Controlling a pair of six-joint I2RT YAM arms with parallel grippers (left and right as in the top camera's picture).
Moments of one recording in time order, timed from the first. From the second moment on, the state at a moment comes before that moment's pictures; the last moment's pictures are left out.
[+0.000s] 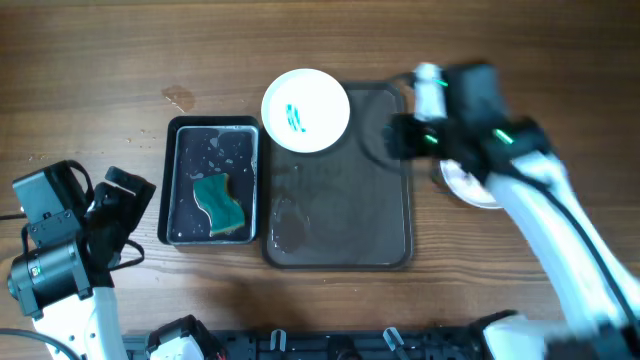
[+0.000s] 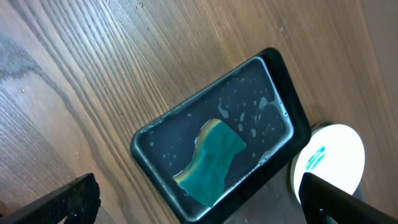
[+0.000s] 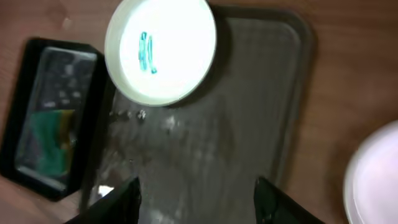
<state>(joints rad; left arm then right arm) 0.41 0.94 1.03 -1.11 0.07 -0.70 0.34 1.48 1.30 -0.82 -0.19 0.22</state>
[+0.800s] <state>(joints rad) 0.41 0.94 1.03 -1.11 0.07 -0.70 0.35 2.11 1.57 -0.66 -0.18 0.27</state>
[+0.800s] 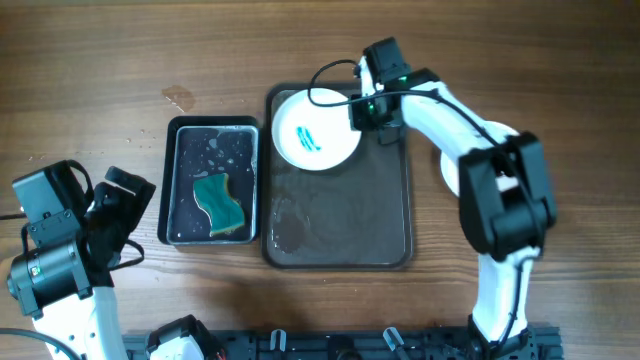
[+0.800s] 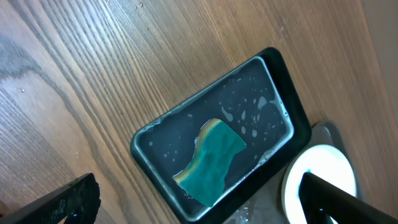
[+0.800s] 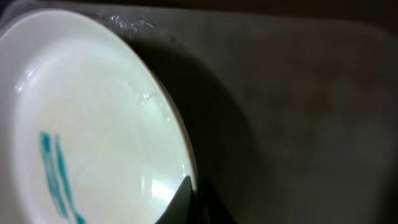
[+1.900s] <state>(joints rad) 0.41 0.94 1.03 -1.12 0.16 -0.69 0.34 1.44 0.71 -0.40 -0.25 0.51</state>
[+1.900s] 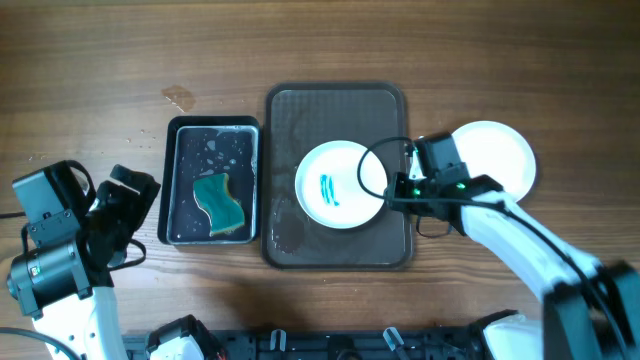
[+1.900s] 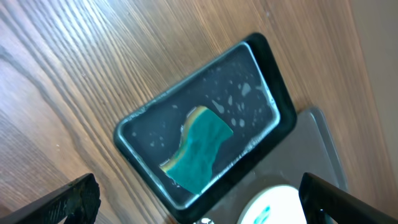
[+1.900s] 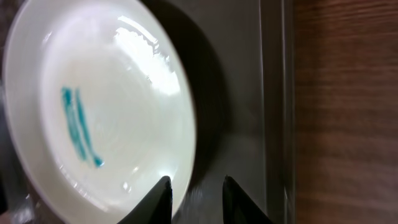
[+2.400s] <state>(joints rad) 0.00 1.45 1.00 -1.08 0.09 -0.53 0.34 1.07 0.73 -0.61 -0.29 0.41</state>
